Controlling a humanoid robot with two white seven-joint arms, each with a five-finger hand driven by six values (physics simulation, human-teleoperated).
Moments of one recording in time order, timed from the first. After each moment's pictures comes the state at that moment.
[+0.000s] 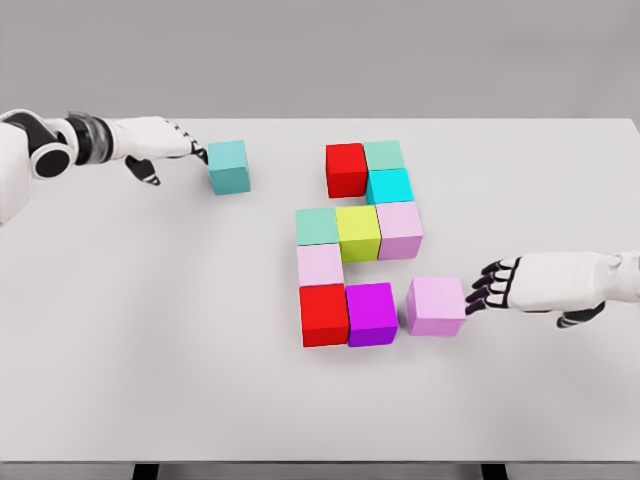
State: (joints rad) left arm -1.12 0.48 -1.09 -0.63 -0.65 -0.61 -0.31; right arm -0.89 -1.23 1.21 -1.73 0.32 -0.61 0.44
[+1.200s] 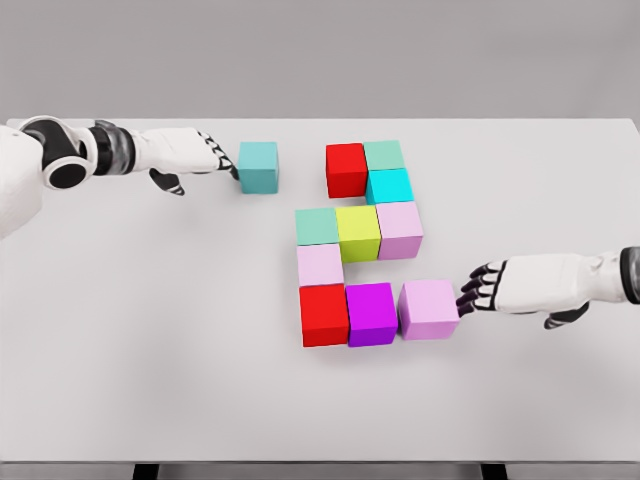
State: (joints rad) left arm -1.09 0.54 -1.13 -0.87 -0.65 -0.61 -0.32; right arm -0.88 -1.18 1.21 -1.71 0.33 -0.61 0.46
